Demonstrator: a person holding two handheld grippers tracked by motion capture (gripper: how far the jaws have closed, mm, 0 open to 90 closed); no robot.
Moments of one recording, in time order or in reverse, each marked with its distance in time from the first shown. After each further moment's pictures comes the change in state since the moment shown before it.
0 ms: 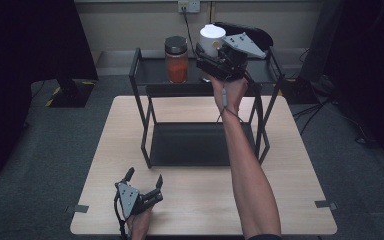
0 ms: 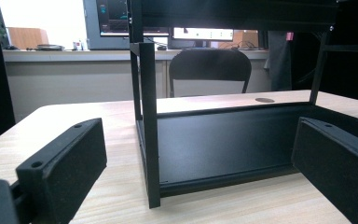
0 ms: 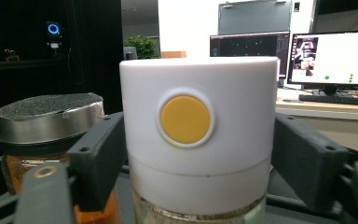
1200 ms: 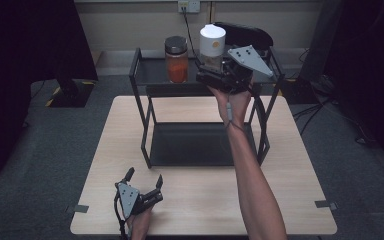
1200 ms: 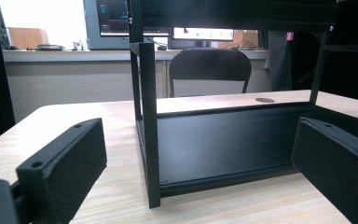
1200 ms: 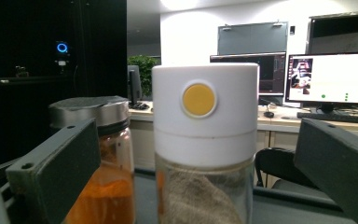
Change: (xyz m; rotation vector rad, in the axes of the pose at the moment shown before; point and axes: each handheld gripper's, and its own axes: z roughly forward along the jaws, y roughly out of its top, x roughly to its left) left arm 0.000 0.000 0.000 -0.001 0.000 0.000; right arm 0.006 -0.021 -0.033 -0.089 0.006 -0.009
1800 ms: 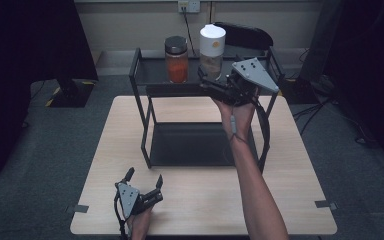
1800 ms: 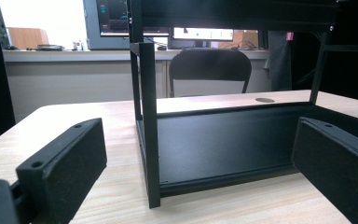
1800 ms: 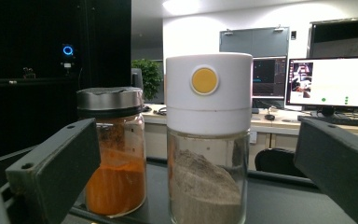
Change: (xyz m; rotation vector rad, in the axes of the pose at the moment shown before) left arm 0.000 0.000 0.000 0.000 0.000 0.000; right arm 0.003 -0.010 -0.028 -0.027 0.000 -0.005
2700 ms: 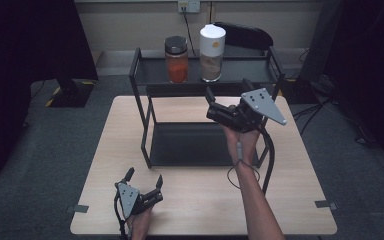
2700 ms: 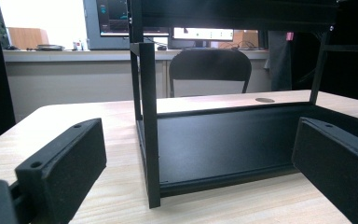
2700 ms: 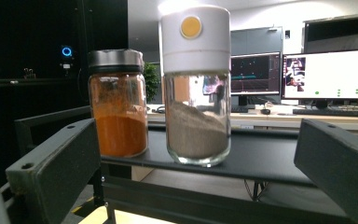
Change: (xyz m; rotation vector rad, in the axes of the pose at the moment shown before) left arm 0.000 0.000 0.000 0.000 0.000 0.000; right arm 0.001 -0.038 -0.046 -0.012 -0.017 0.030
